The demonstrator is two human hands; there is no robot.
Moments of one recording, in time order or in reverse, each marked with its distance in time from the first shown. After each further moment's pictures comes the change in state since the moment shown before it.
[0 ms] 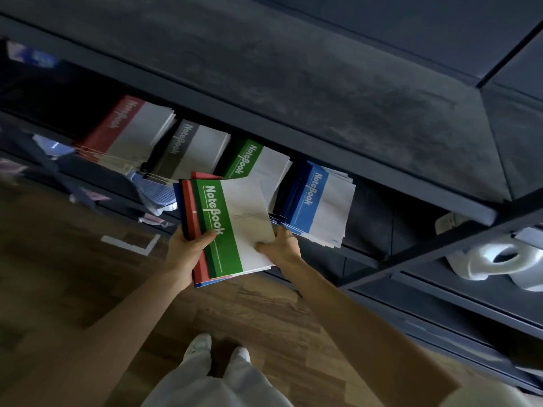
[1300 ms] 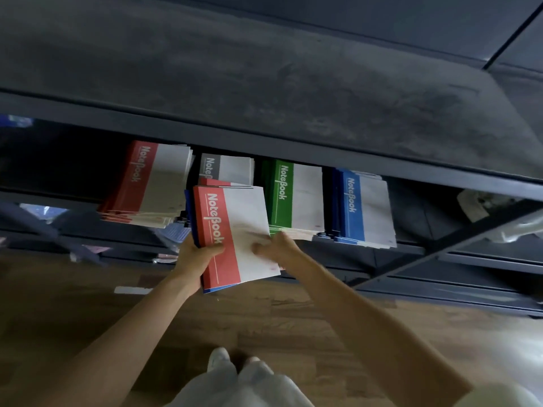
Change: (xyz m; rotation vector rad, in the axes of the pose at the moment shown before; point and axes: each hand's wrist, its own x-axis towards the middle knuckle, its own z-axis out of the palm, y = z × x) left_hand 0.120 0.079 -0.106 0.250 -0.236 -0.092; right_hand 0.042 -0.133 0.095 0.148 -0.088 0.256
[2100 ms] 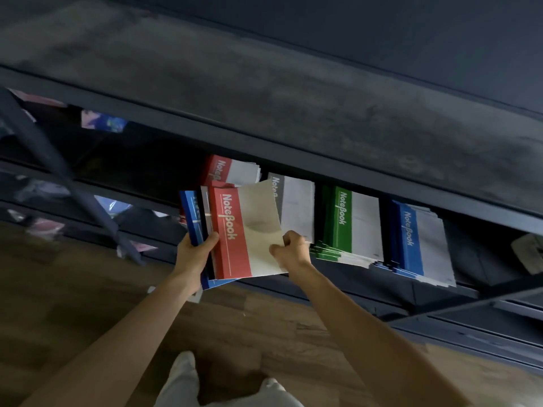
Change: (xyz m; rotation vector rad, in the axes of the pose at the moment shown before) left_hand 0.005 0.025 -0.137 -0.255 0.165 0.097; right_hand -0.013 -0.085 0.094 0.165 0.204 -0.235
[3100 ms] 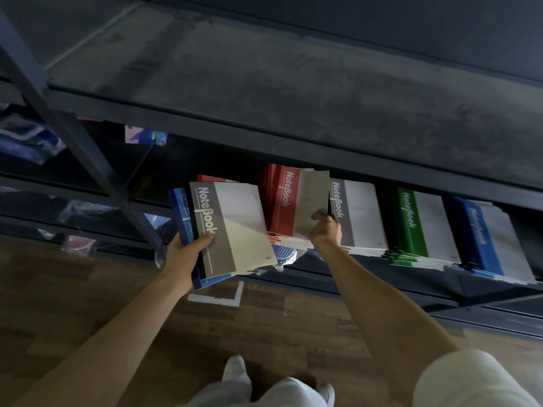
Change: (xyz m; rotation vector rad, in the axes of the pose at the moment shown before) left_hand 0.095 0.077 -0.161 0.055 -0.047 -0.063; right_hand 0.073 -0.072 0.111 -0.291 0.363 0.030
